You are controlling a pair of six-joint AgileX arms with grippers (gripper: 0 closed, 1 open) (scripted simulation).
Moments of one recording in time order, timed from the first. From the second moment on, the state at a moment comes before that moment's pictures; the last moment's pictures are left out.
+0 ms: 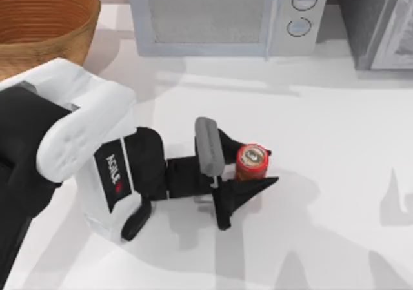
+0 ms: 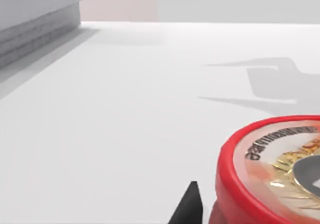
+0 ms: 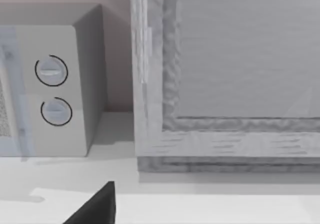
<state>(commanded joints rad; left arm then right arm) -0.56 2.51 0.91 1.59 0.92 0.03 0.00 0.00 0.00 0.00 0.00 0.00</state>
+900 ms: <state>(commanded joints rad) -0.25 2.28 1.12 1.28 1.09 0.12 0.00 0.00 0.00 0.00 0.00 0.00</state>
